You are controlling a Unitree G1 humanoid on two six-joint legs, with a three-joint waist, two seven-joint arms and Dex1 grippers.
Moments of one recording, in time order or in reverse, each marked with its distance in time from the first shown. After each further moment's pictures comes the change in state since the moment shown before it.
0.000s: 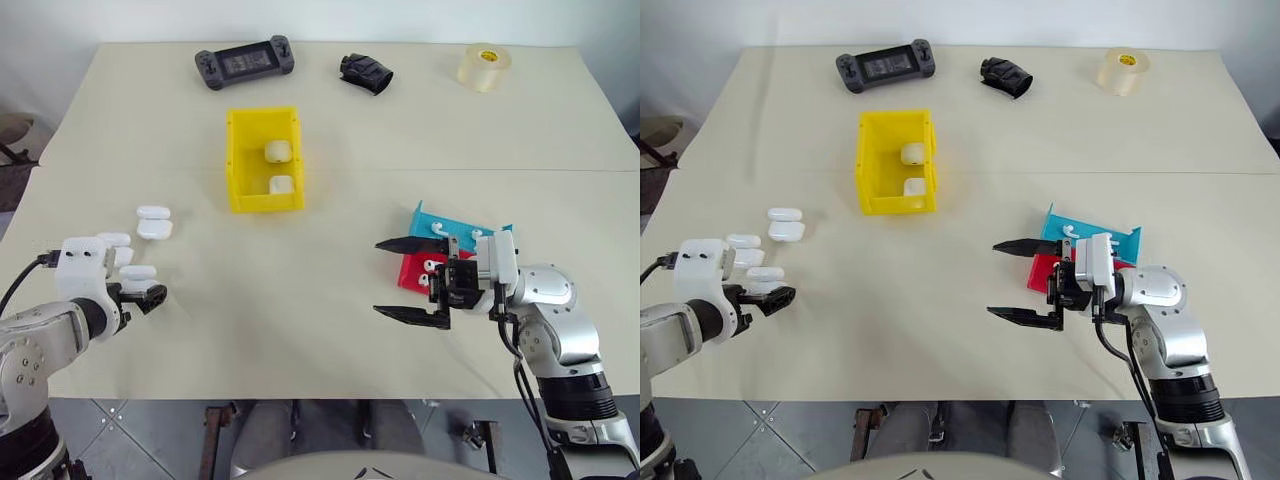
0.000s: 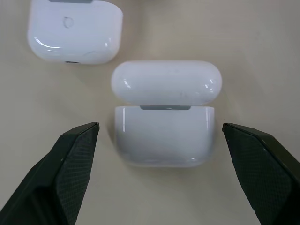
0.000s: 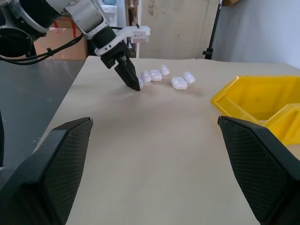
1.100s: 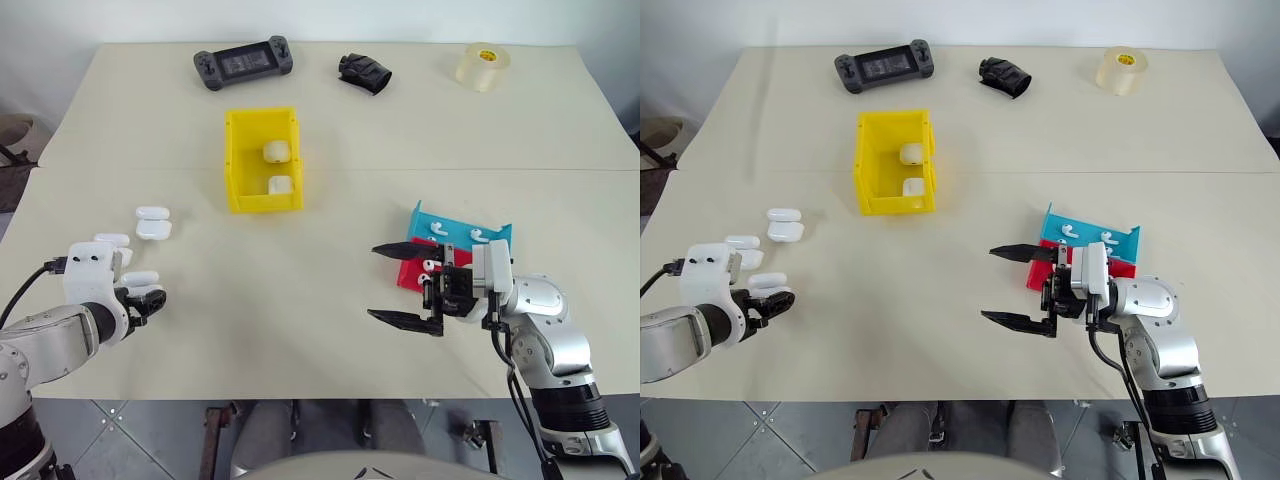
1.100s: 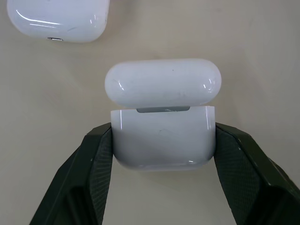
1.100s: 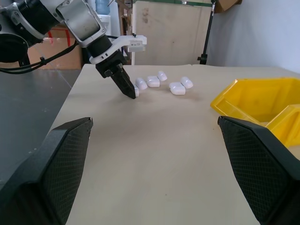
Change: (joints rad) left arm 0.039 0.033 0.049 0.062 -0.558 -0.021 0.466; right arm 0.036 0.038 0.008 -0.014 -0.003 -0.019 -0.027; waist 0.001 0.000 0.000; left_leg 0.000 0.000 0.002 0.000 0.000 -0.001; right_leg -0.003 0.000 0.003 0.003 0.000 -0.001
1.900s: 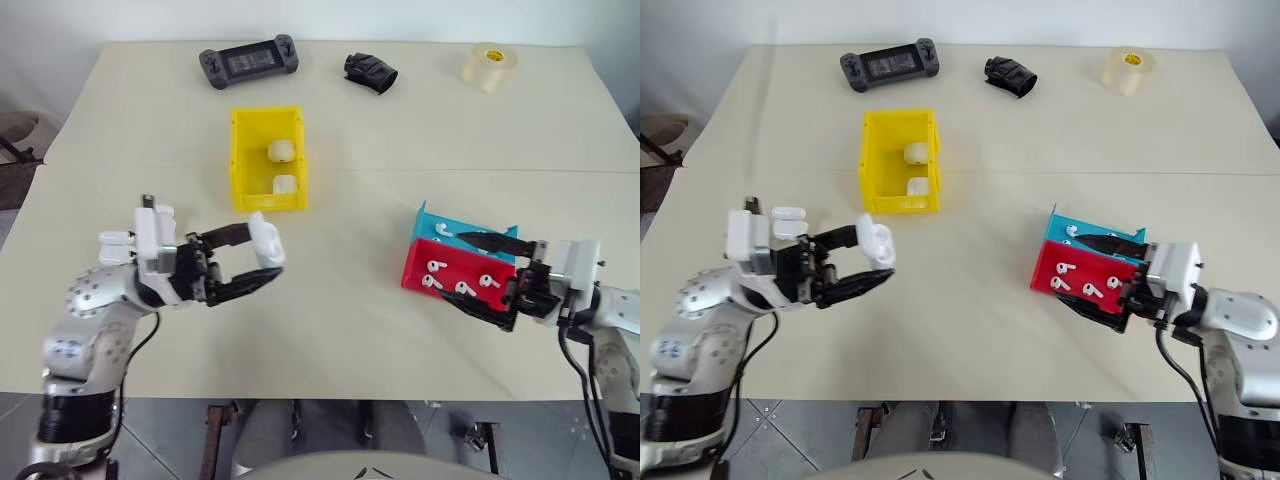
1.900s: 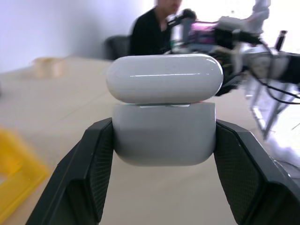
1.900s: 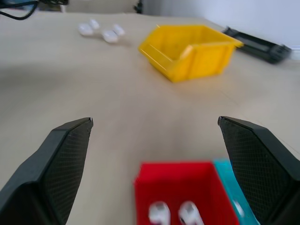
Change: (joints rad) left arm -0.088 -0.154 -0.483 0.226 0.526 -1.382 -1.581; right arm 0.211 -0.197 -0.330 -0.015 0.000 -0.007 -0.081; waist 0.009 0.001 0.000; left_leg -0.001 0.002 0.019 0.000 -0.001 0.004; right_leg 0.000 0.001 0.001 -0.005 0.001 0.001
